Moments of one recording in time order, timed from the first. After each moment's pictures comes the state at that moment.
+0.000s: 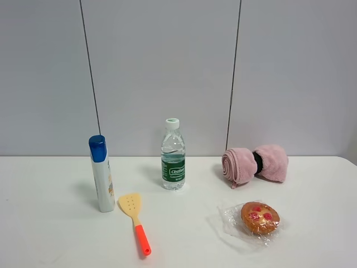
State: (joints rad) left arm 0.08 -0.01 -0.51 0.01 1.06 0.04; right arm -0.01 0.00 -0.50 0.02 1.07 -0.01
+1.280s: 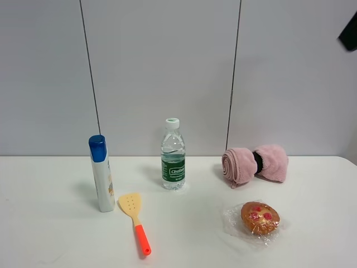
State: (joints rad) left arm 0.08 -0.01 -0.51 0.01 1.06 0.04; right arm 0.18 1.10 -1.22 0.21 1.05 -0.23
